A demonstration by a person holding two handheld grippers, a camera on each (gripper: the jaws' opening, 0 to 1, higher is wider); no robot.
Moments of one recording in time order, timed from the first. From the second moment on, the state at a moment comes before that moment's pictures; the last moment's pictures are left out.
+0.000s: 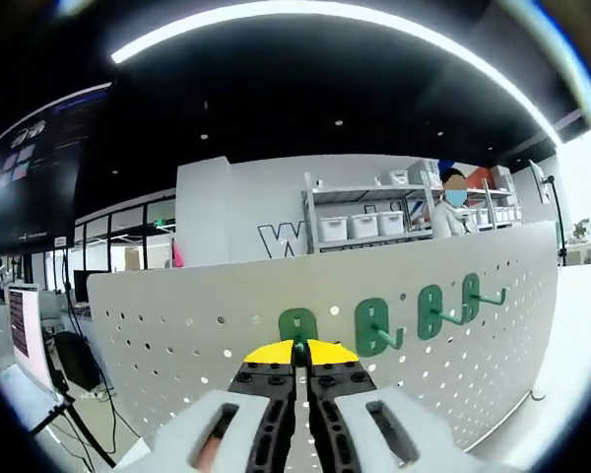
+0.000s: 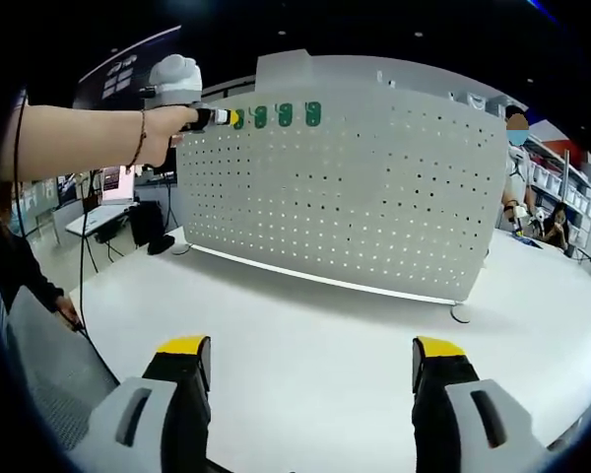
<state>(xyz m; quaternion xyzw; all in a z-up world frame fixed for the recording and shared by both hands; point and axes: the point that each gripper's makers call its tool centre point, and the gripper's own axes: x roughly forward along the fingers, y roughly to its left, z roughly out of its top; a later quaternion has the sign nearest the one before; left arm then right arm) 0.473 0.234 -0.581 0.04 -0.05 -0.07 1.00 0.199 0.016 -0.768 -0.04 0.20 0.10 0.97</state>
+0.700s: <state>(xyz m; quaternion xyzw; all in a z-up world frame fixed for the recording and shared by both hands) 0.458 0.233 -0.566 0.02 -0.01 -0.13 0.99 0.198 0.016 -0.763 -0.04 0.19 0.10 0.98</state>
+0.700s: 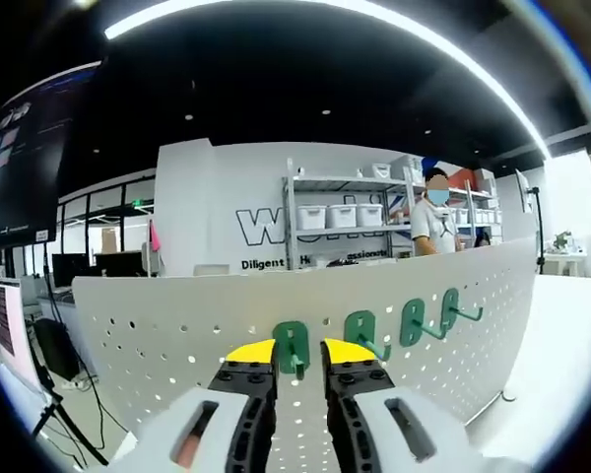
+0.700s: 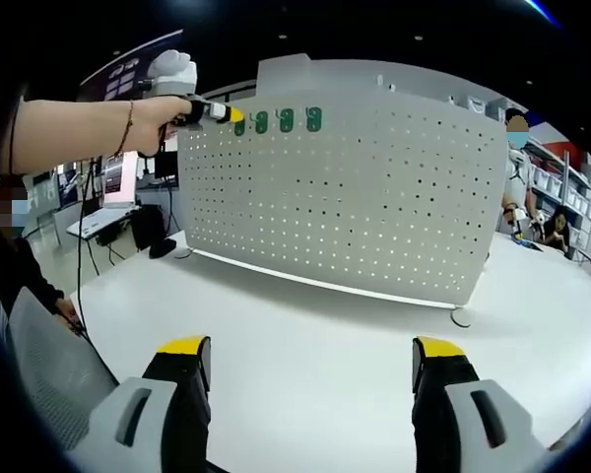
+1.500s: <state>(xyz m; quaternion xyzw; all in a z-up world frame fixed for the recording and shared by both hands) 0.369 0.260 -0.594 -0.03 0.05 -0.19 0.98 0.198 0.019 -0.756 -0.04 0.17 0.10 0.98</state>
